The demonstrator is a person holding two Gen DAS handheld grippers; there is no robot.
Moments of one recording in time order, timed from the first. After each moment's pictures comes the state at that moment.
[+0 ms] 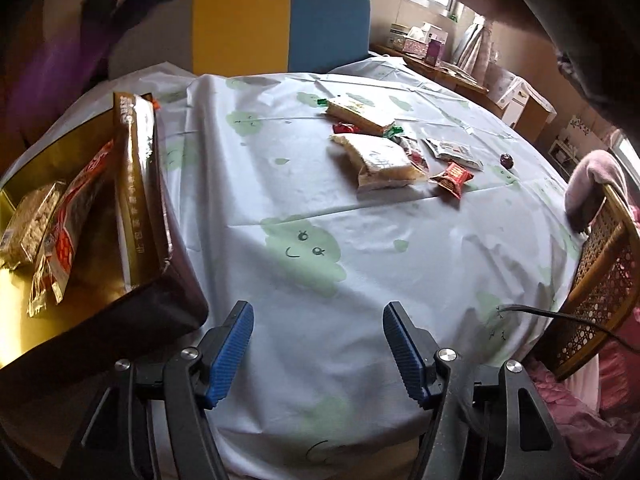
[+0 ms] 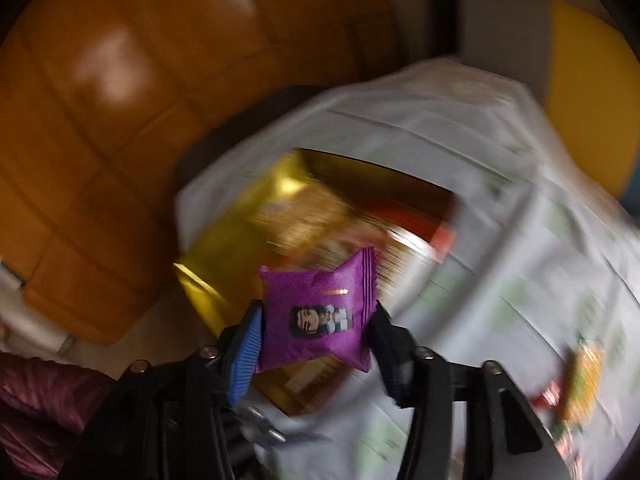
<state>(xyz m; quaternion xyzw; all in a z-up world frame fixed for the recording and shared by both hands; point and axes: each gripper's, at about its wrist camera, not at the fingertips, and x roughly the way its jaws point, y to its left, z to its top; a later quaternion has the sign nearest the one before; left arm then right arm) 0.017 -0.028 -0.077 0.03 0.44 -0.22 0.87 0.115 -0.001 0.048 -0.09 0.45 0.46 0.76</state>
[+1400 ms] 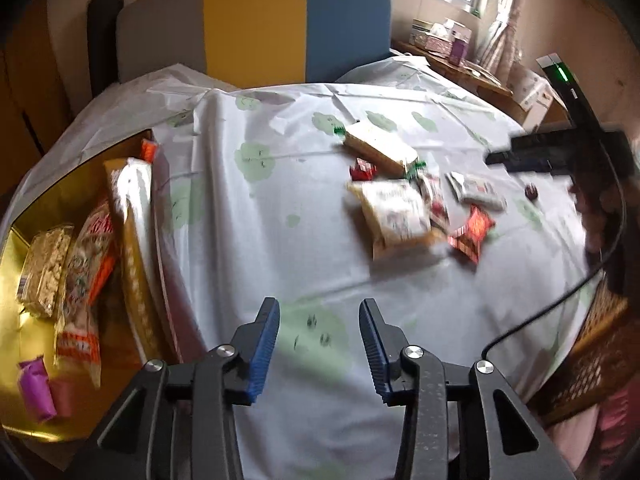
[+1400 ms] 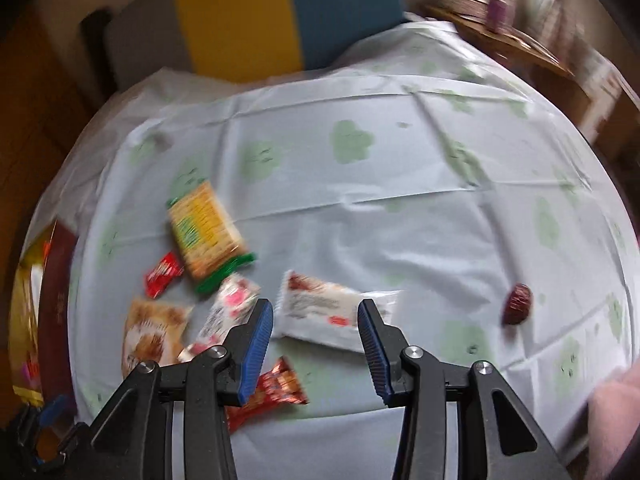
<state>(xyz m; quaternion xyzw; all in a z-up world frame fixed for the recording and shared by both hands) 0.079 -0.052 -0.038 0.04 0.47 -0.18 0.87 0.129 -0.334 -0.033 0.11 0.50 -0.04 0.86</state>
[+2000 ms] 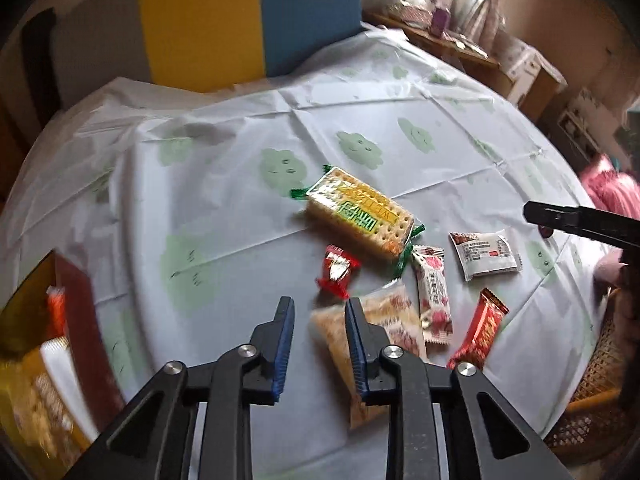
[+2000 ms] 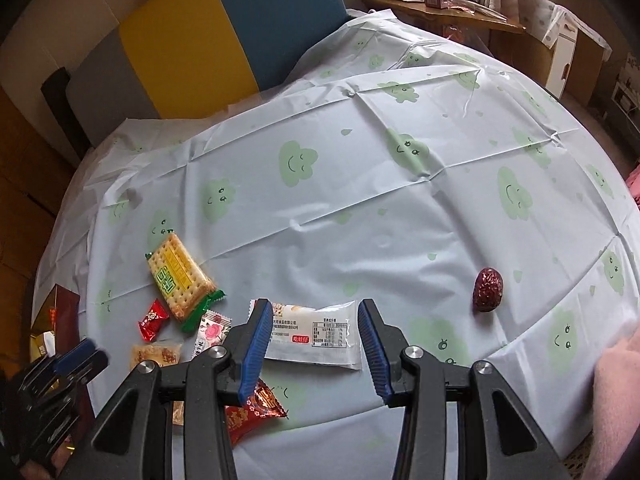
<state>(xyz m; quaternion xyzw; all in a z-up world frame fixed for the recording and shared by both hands) 0.196 -0.132 -0.032 0.10 0.50 -0.23 0.83 0.118 -0.366 -0.025 0.19 0.48 -0.08 0.85</state>
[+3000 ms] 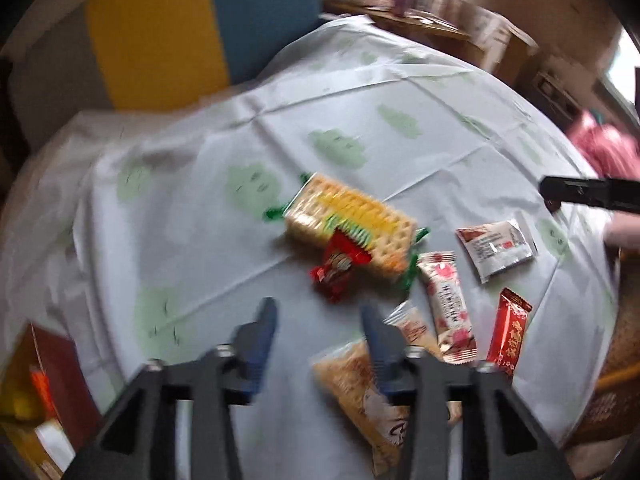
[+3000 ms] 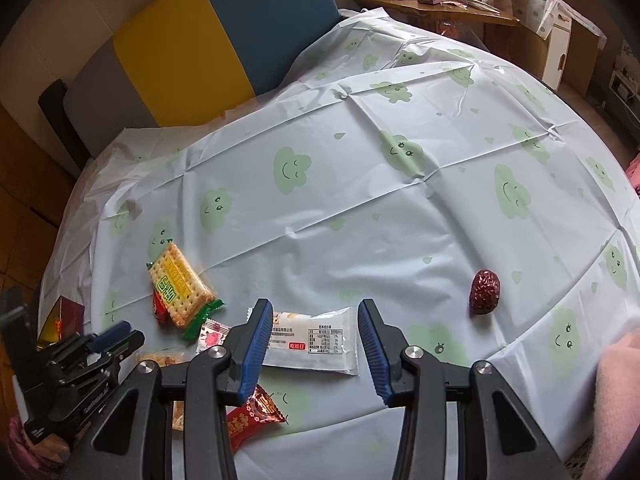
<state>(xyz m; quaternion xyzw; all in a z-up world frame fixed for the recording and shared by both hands) 0.212 -0.157 -0.047 0.18 0.47 -0.28 0.82 0.118 -0.373 -0.024 0.21 0.48 -0.08 0.85</state>
